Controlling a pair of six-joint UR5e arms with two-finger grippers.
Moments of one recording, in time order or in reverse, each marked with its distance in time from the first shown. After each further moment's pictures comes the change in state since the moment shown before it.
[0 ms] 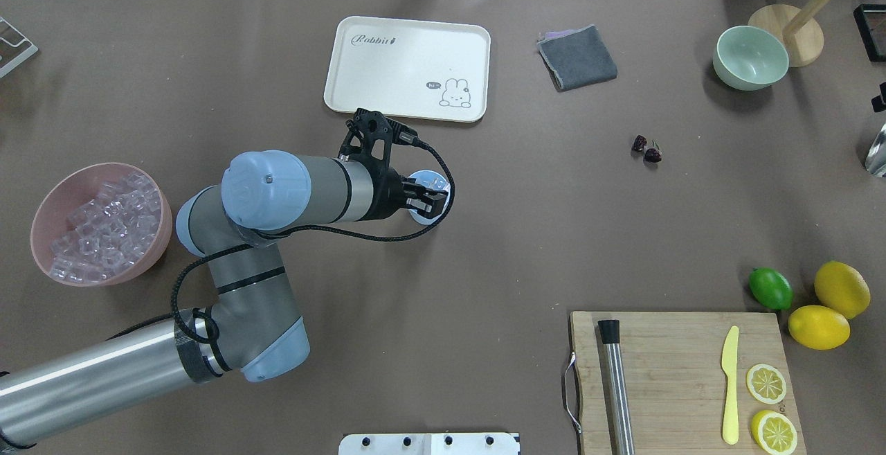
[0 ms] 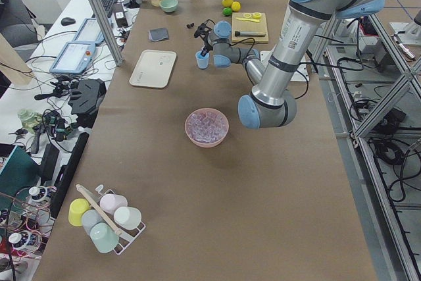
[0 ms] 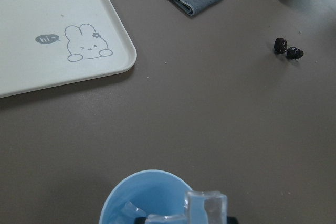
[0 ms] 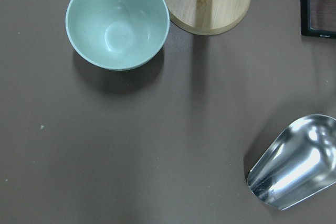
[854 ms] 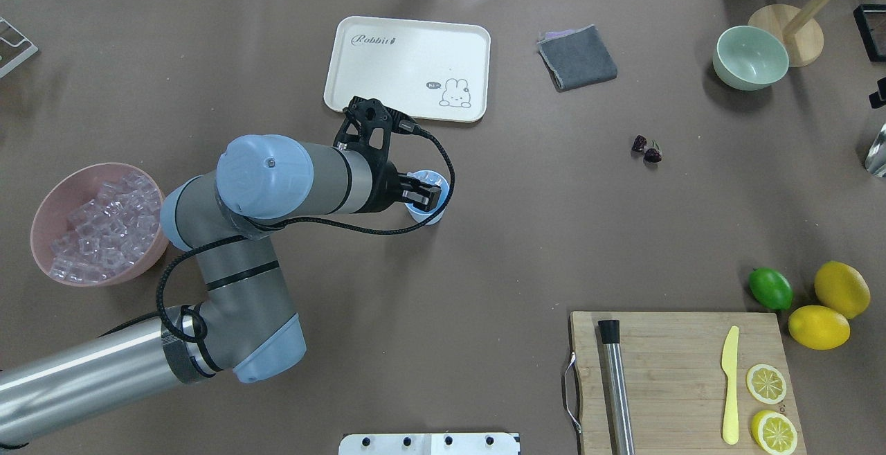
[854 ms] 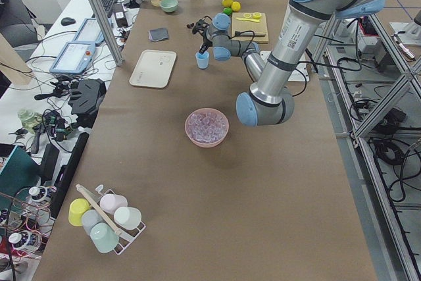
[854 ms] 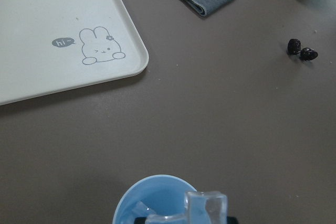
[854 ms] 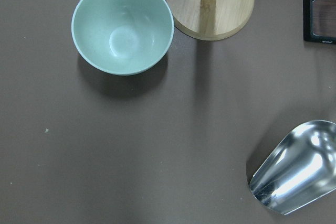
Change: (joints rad) left arm -0.014 0.000 -0.079 0.162 -0.005 0.001; right arm -0.001 0.007 0.002 0.000 -0.001 0.000
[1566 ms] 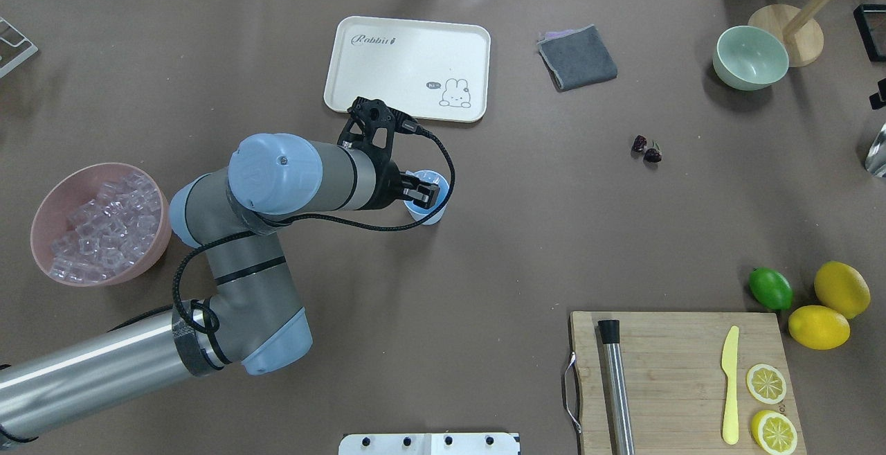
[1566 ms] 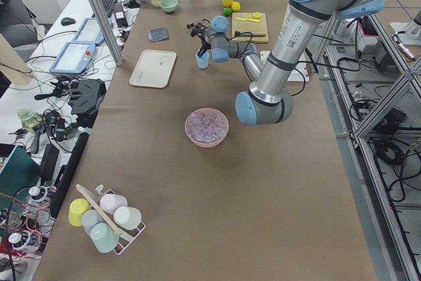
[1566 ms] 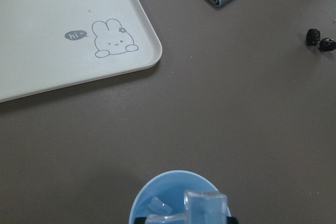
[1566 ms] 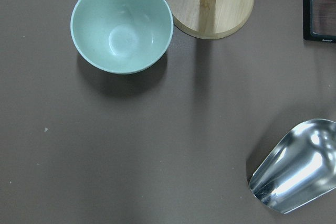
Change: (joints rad) left arm -0.005 -0.017 0.050 -0.007 0.003 0.009; right arm 0.000 -0.002 0.000 0.000 0.001 0.000
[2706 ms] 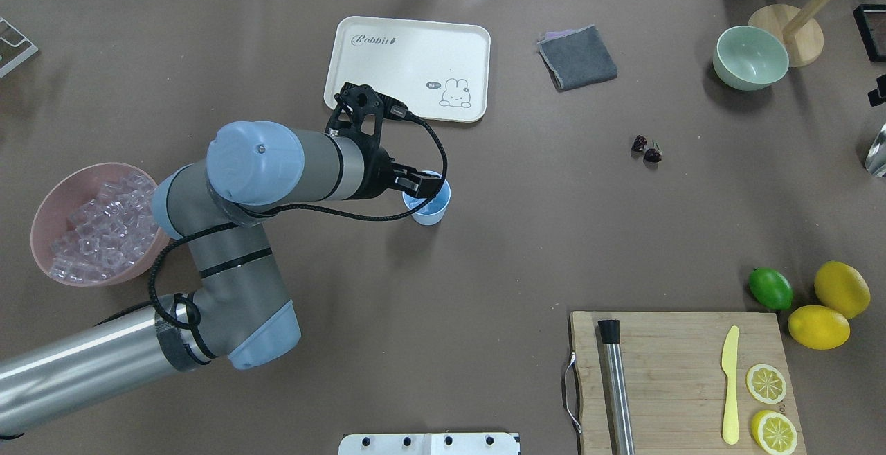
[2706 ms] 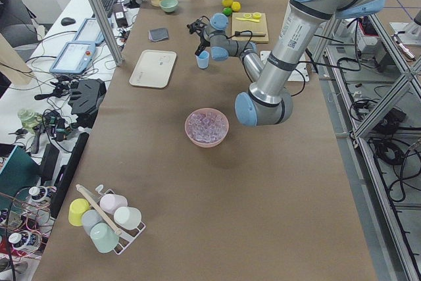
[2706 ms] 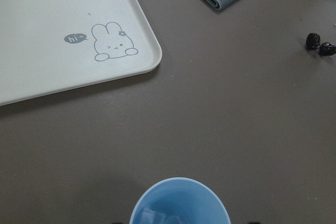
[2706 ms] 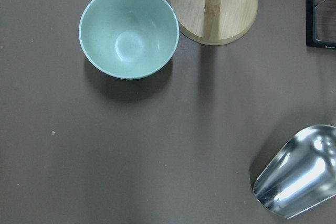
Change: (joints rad) left arm -0.041 0.036 -0.064 0.002 -0.011 0.000; right arm 0.000 0.012 0.009 0.000 0.002 0.001
